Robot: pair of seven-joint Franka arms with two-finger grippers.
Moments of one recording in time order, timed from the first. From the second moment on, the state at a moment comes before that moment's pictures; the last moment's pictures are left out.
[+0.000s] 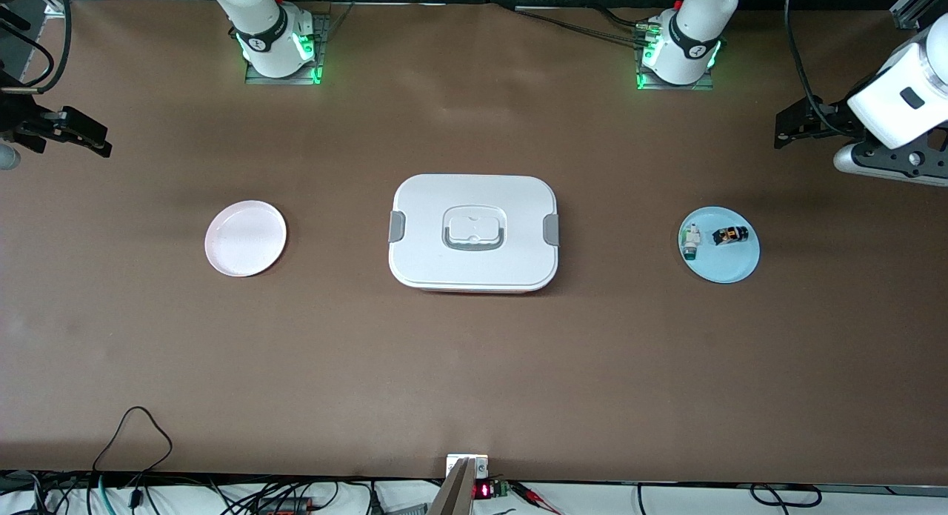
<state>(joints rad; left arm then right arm) 0.06 0.10 -0.17 -1.40 0.02 1.34 0.03 0.01 -0.06 -0.06 -1.71 -0.07 1.60 -0.02</state>
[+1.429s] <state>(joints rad) -0.01 -0.02 0.00 -1.61 -0.01 1.51 0.04 0.01 -0.04 -0.06 -1.69 -0.07 1.59 -0.02</state>
